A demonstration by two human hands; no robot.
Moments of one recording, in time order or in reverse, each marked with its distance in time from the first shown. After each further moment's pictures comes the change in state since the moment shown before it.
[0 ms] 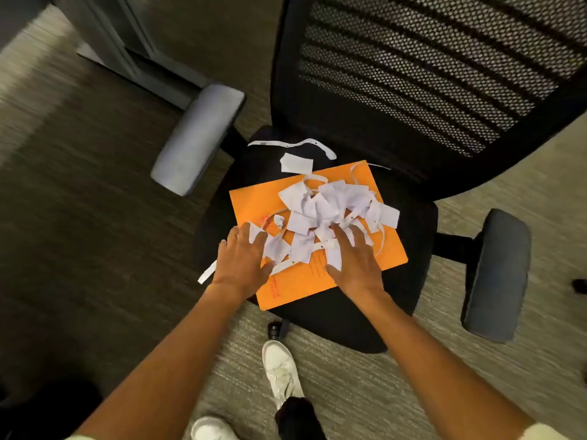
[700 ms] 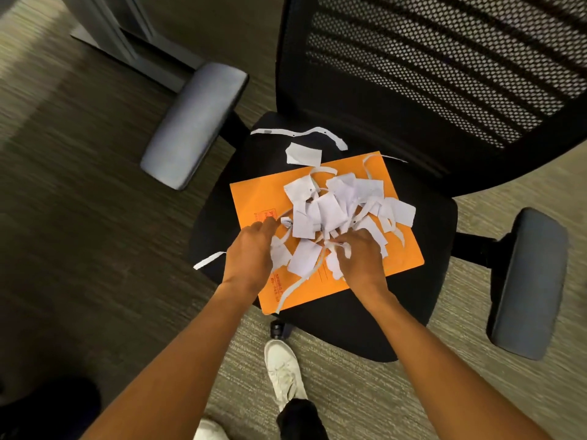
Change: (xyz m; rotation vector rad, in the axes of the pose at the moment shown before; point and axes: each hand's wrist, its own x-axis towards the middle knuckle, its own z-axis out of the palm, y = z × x) left_hand 0.022 0.007 0.013 -0.272 0.177 -0.027; right_hand 0.029 0.003 0.025 0.282 0.168 -0.011
